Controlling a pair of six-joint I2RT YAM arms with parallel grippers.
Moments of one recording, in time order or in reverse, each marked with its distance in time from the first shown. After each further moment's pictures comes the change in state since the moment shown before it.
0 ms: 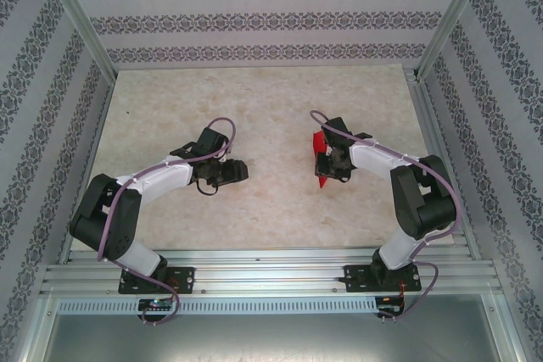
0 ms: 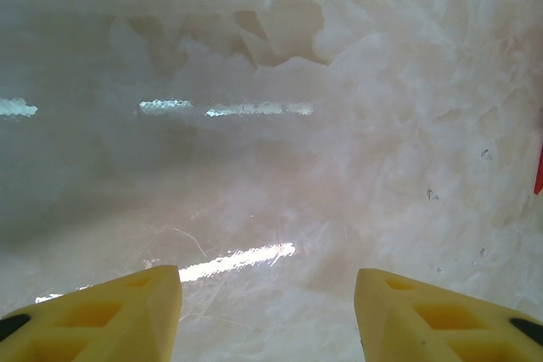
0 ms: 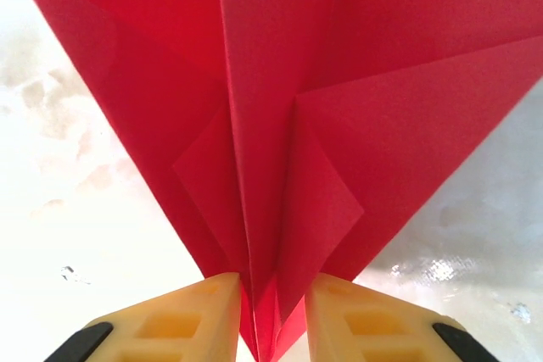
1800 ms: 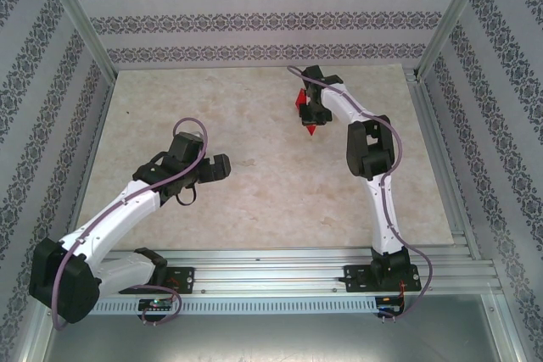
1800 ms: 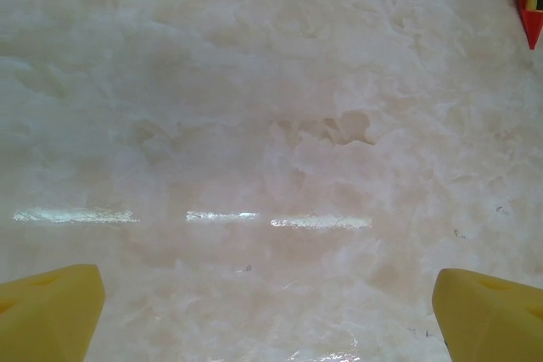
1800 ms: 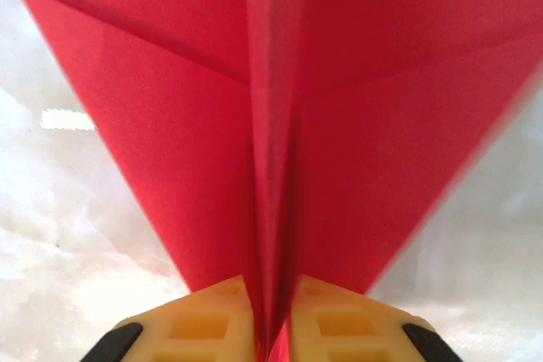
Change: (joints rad) left arm 0.000 -0.427 -0.061 -0.185 -0.343 0.056; right arm -0.060 0.797 1.181 -0.417 0.099 -0.222
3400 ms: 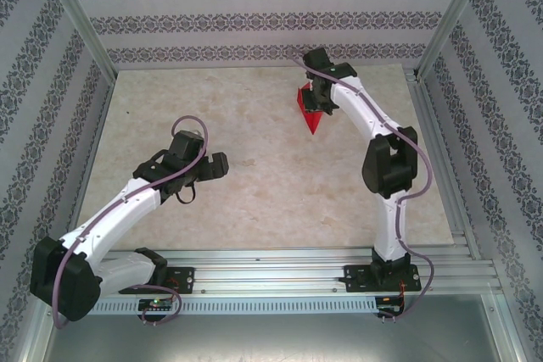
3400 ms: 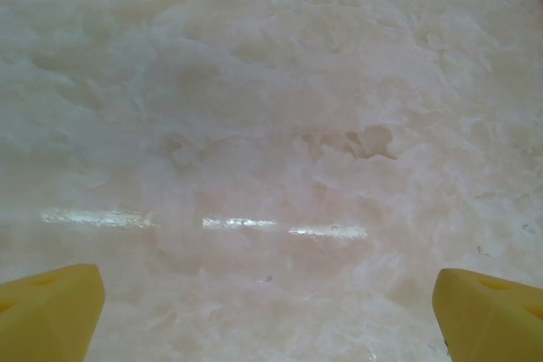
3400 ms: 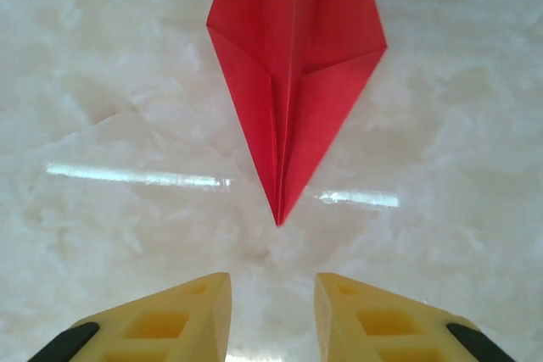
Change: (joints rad) left arm 0.000 0.006 0.027 -0.029 -0.077 0.001; right arm 0.062 -0.423 -0.209 -0.033 0.120 0.004
